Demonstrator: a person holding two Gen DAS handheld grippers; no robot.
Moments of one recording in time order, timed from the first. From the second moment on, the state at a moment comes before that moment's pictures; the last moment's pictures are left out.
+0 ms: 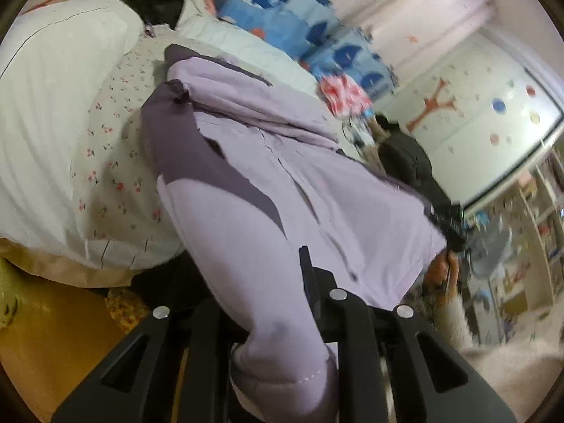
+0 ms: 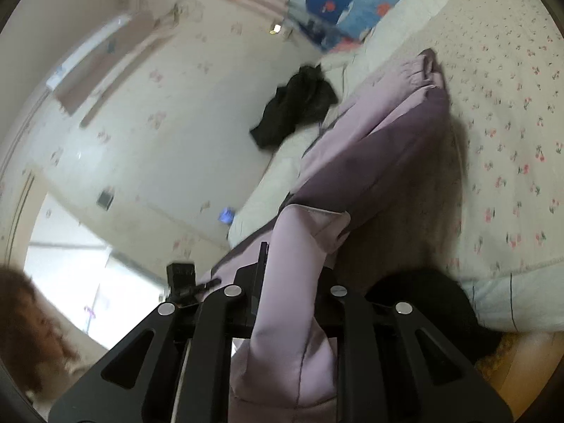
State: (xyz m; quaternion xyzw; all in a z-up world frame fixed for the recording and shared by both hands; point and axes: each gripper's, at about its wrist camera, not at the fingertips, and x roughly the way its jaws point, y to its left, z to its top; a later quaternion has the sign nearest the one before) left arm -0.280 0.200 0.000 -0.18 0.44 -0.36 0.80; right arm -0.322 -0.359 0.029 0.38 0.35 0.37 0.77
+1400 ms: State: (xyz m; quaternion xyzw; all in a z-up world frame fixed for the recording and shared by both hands) left arm -0.286 0.211 -0.064 -0.31 0.39 -0.32 0.80; right arm -0.337 -0.329 -0.022 0.38 0.35 0.38 0.77
